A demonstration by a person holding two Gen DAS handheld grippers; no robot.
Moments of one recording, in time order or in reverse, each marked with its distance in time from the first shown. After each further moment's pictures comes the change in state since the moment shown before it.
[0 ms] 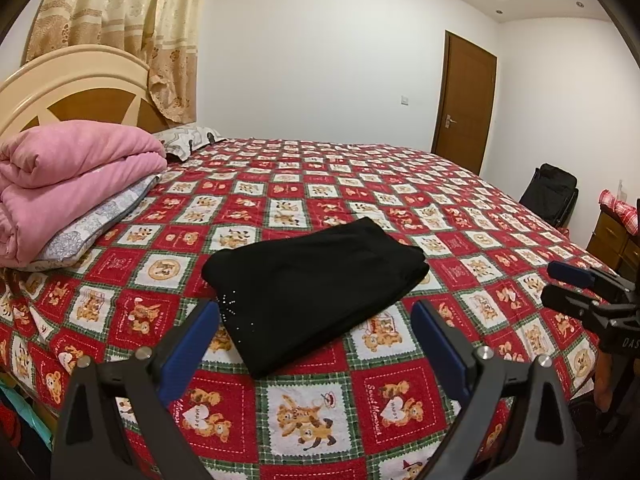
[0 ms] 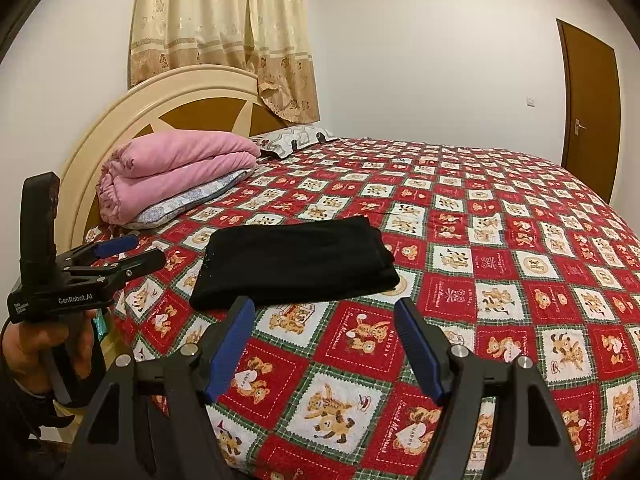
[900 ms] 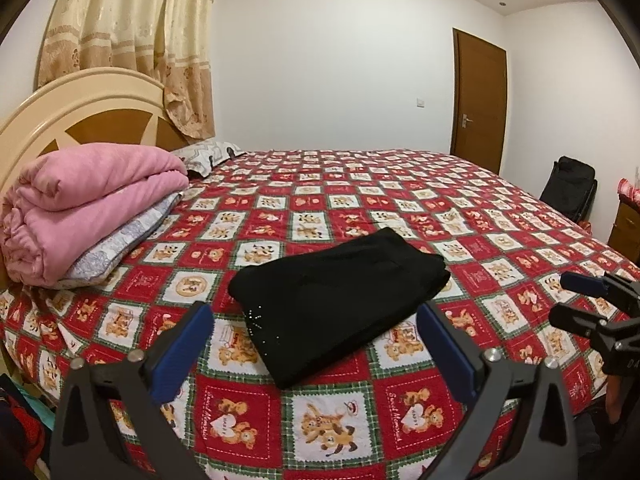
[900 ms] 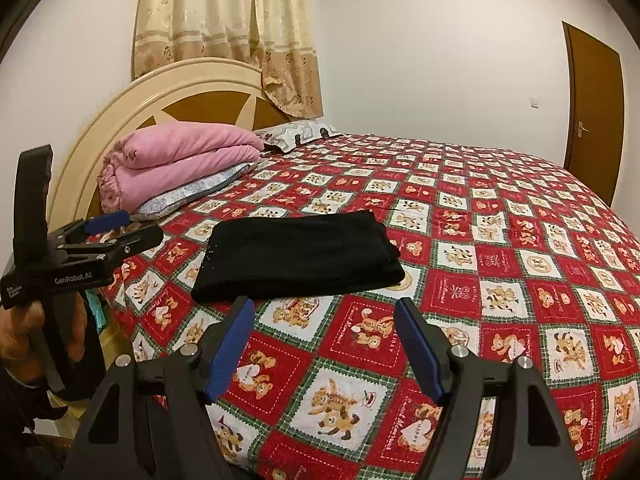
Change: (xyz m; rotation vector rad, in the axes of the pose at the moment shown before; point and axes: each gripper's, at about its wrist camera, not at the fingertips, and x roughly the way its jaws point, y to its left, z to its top) left arm -0.009 -0.007 0.009 0.047 -0.032 0.110; right arm 0.006 0.008 -0.007 -0.025 0.017 0.001
